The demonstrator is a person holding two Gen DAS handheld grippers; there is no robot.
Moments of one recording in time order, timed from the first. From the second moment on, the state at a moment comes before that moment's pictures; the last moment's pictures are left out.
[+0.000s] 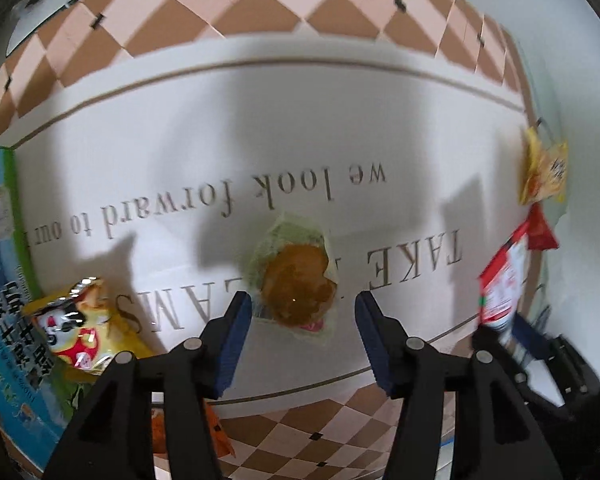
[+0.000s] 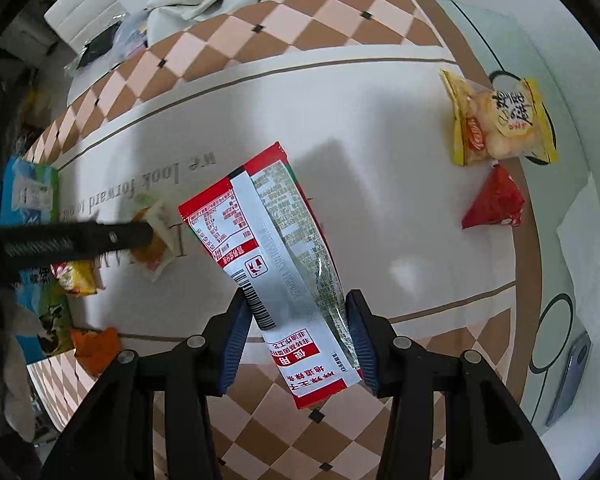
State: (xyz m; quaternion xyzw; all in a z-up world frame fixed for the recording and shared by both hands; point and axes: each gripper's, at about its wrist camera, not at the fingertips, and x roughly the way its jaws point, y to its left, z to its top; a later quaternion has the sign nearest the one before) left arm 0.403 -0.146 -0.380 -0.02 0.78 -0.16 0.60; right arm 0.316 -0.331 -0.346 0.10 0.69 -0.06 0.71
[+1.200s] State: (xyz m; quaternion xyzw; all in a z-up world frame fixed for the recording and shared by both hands) left arm 0.392 0.035 -0.183 -0.11 0.63 -0.18 0.75; right arm 0.343 -0.203 -0.217 0.10 0.62 0.07 0.77
